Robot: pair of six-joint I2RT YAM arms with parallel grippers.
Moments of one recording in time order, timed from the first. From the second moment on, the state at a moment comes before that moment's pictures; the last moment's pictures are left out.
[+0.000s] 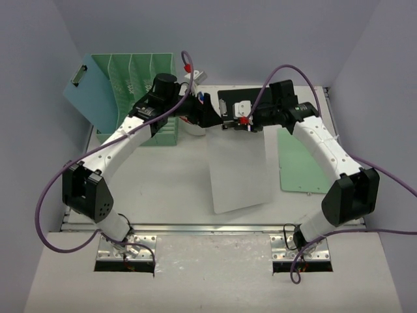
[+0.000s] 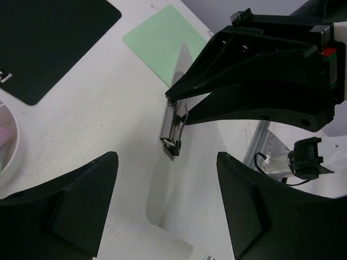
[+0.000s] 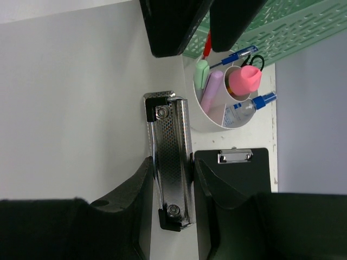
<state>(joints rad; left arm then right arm) -0.41 1.59 1.47 -0.29 0.67 -0.23 0.29 1.56 1.42 -0.64 -0.81 -1.23</state>
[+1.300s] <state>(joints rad) -0.44 1.69 1.42 -0.27 0.81 -0.32 0.34 1.56 1.42 -0.64 -0.77 -1.25</state>
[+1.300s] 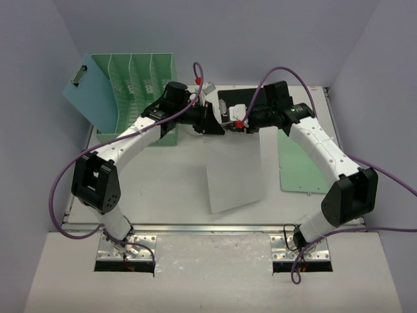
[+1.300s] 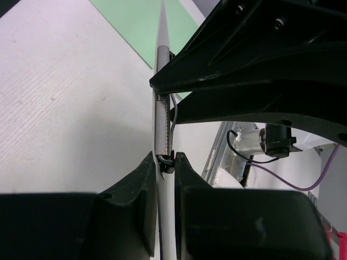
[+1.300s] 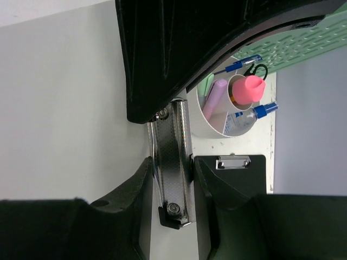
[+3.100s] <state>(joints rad) -0.13 1.21 1.86 -0.40 -0.23 0.20 0.29 1.21 1.12 -0.44 -0.57 -0.82</state>
